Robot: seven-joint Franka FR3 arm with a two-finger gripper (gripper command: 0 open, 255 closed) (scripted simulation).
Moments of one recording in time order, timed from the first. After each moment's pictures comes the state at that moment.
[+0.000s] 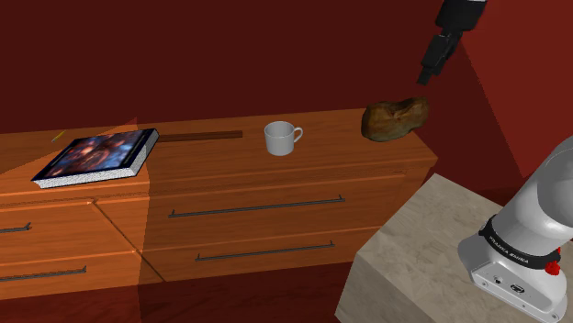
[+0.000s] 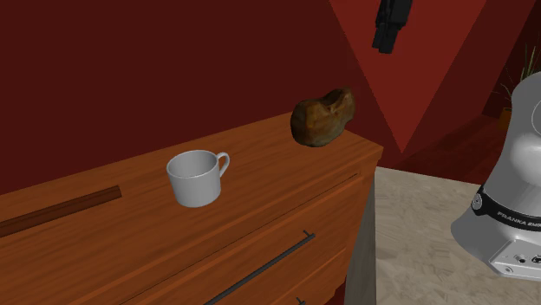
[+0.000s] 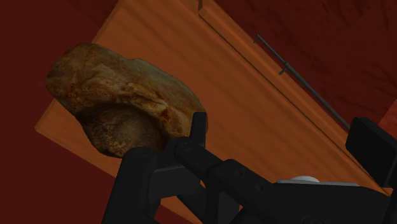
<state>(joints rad) -0.01 -0.79 -0.07 -2.43 0.01 1.70 -0.17</state>
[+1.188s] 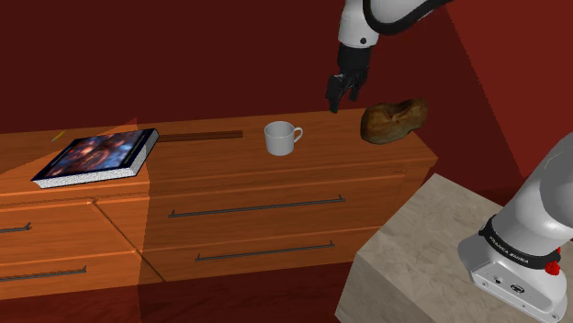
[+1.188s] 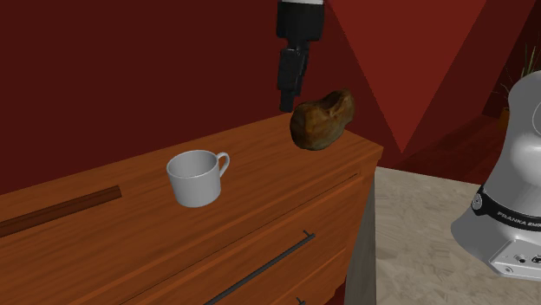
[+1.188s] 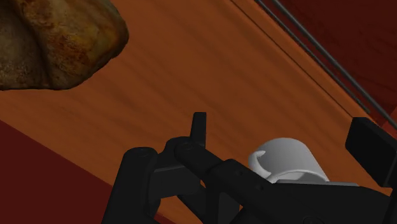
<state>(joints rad) 0.06 -0.28 0.16 -2.24 0.04 2.03 0.11</state>
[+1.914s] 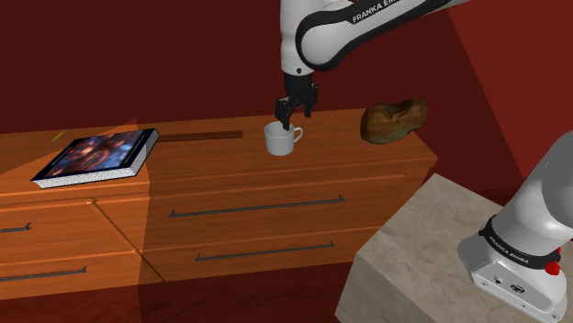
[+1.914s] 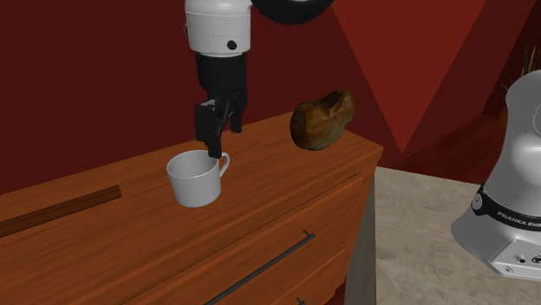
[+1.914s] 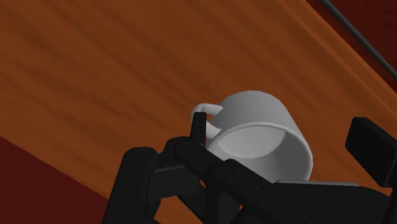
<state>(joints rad) 0.11 0.14 0.25 -1.93 -0.10 2.11 0.34</state>
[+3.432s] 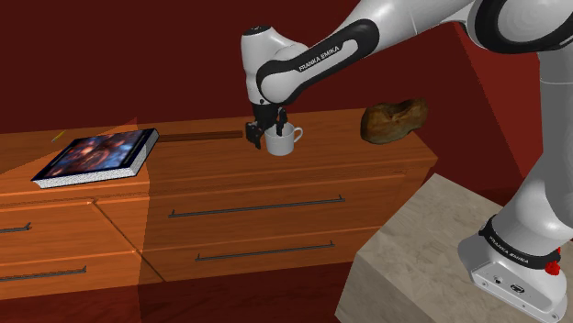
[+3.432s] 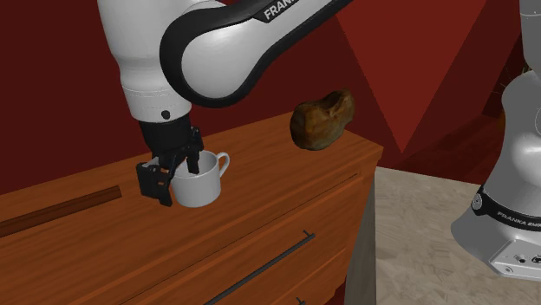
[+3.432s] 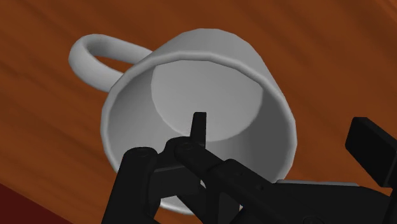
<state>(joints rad) 0.20 0.52 0.23 -1.60 -0.23 2.13 0.47</state>
